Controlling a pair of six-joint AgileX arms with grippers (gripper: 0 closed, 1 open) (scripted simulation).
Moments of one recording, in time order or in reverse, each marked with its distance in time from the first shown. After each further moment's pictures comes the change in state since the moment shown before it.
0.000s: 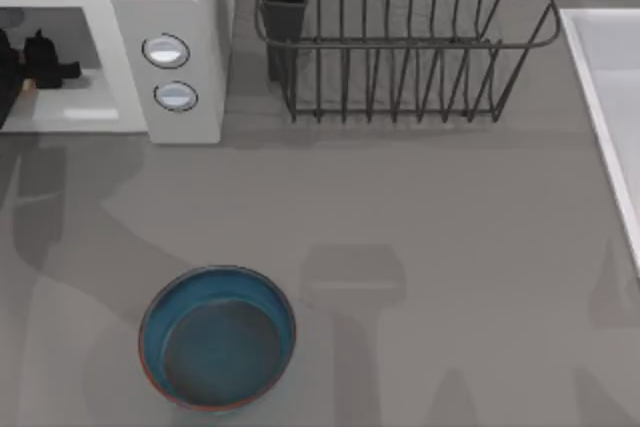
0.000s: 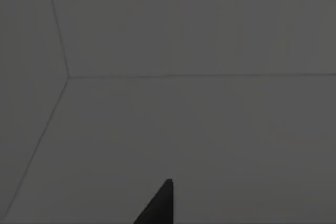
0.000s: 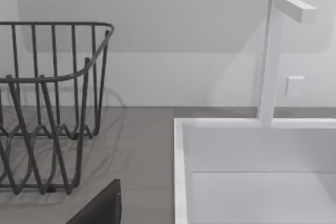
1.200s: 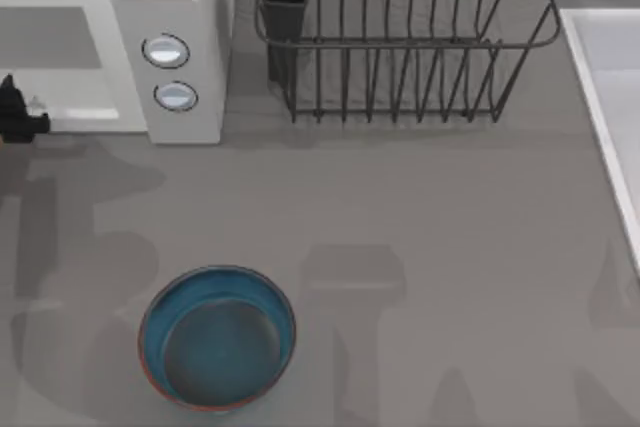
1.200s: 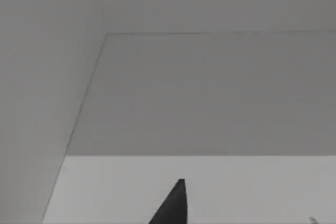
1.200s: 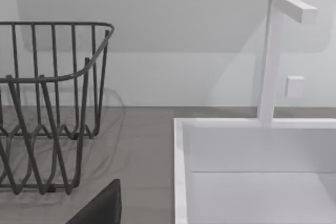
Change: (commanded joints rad) left arm 0.041 -0.369 -0.504 0.151 0.038 0.016; right arm 0.000 0.000 0.000 0.000 0.000 0.000
